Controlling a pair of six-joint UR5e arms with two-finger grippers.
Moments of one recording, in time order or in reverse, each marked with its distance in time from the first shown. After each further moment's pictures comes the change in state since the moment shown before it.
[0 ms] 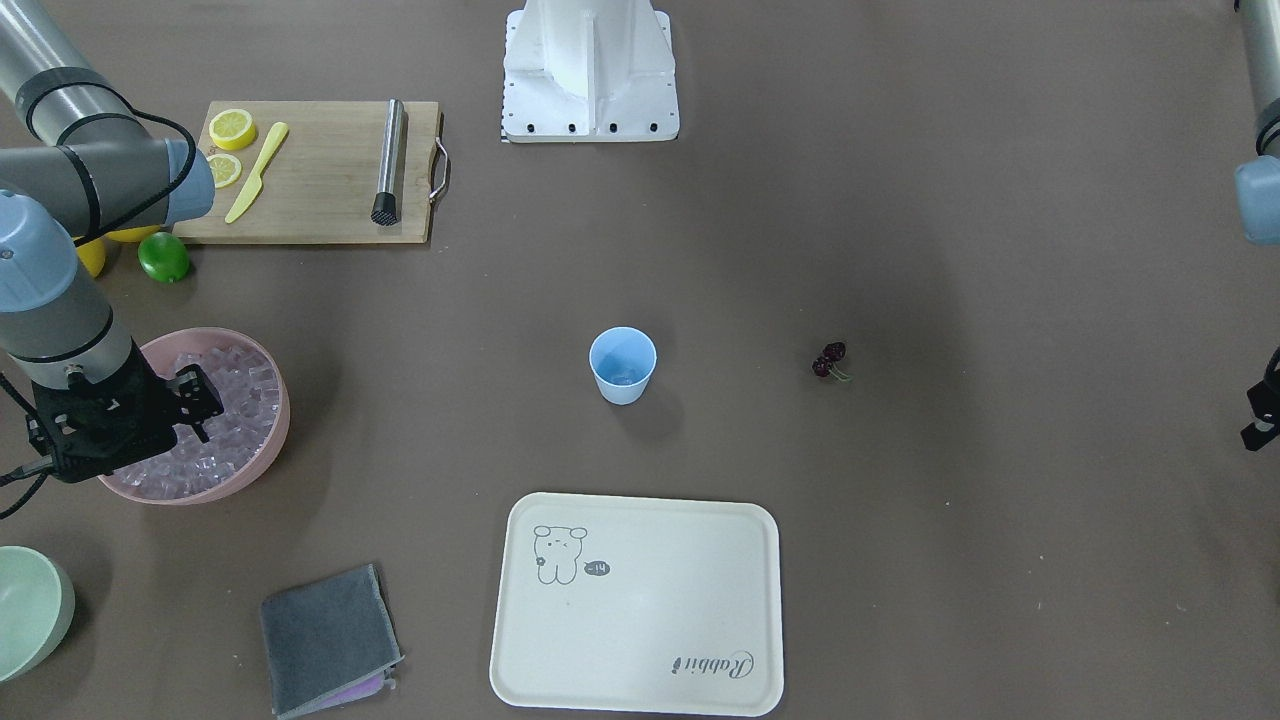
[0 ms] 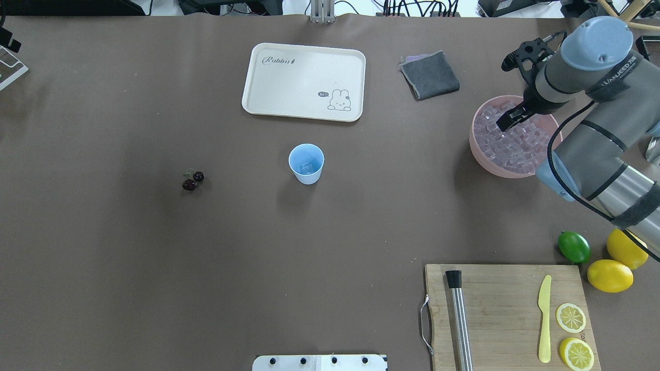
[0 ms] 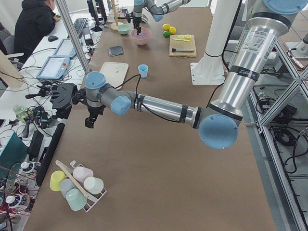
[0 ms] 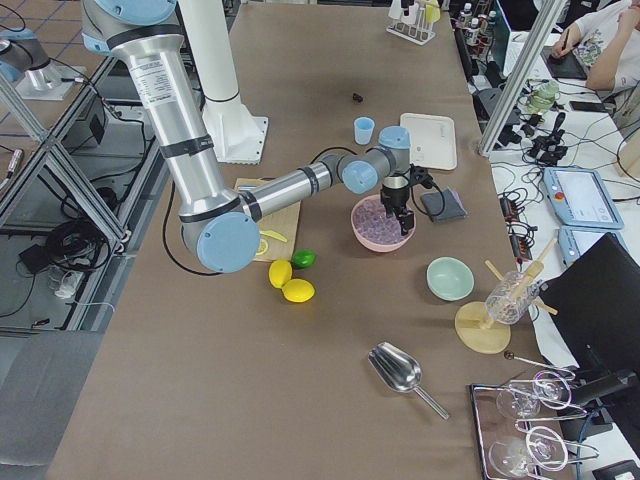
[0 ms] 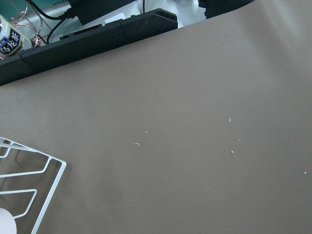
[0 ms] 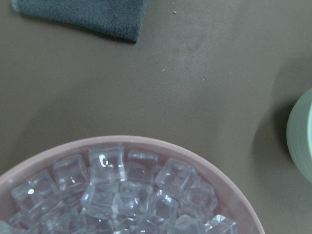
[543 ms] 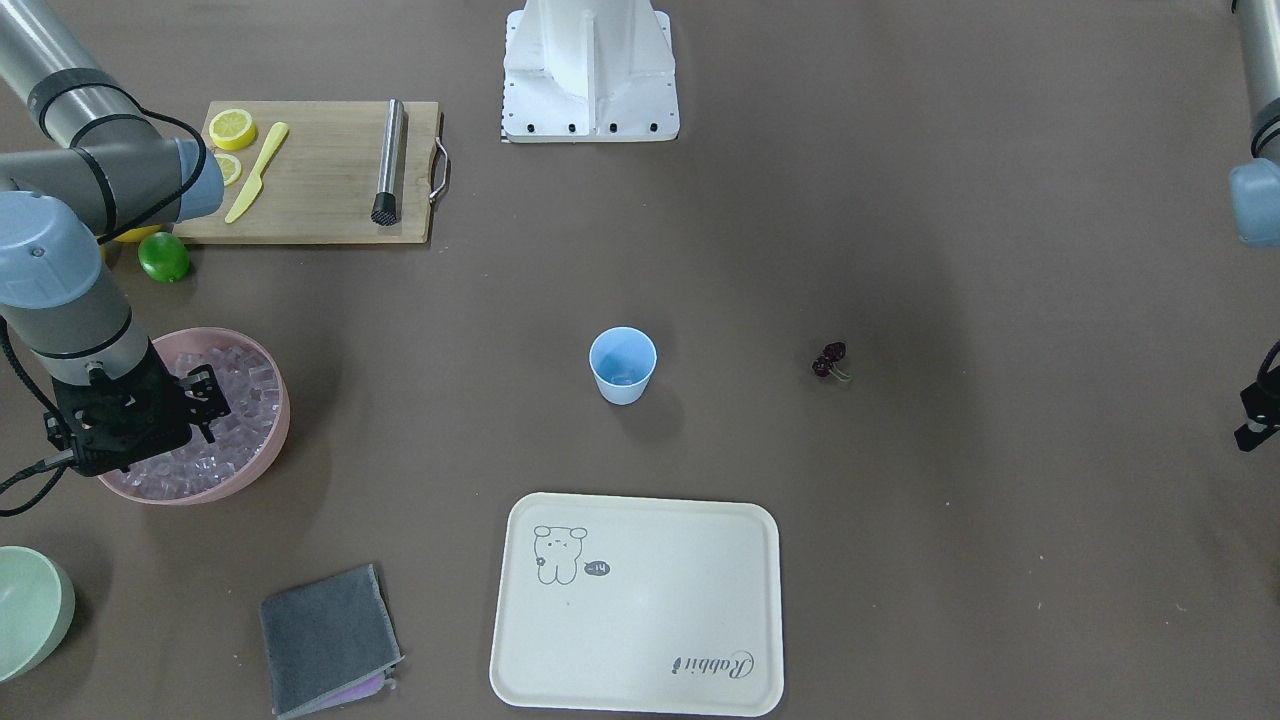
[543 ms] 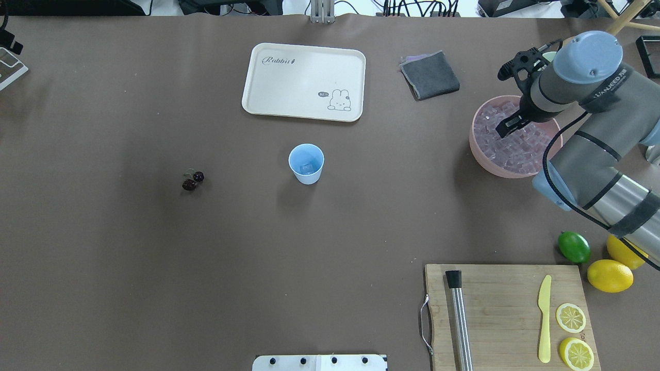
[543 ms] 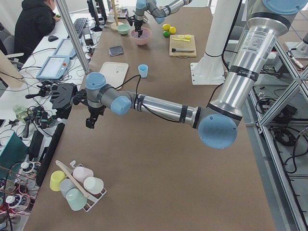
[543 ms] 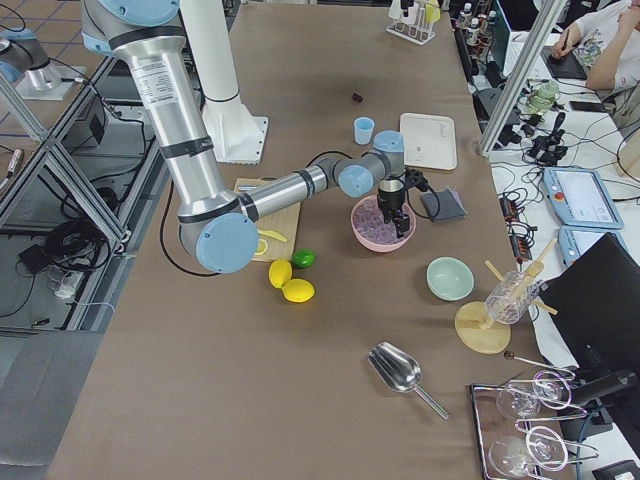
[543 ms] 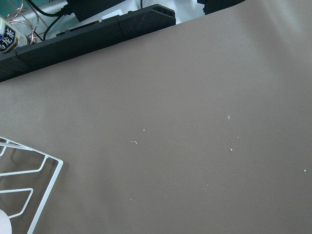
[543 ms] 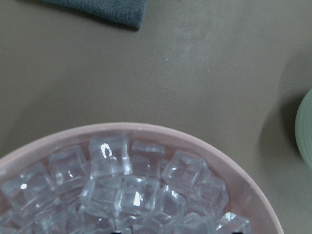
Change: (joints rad) left arm 0.004 0.000 0.005 0.000 0.001 0.000; right arm -0.028 -0.011 -0.010 0.016 -0.040 0.012
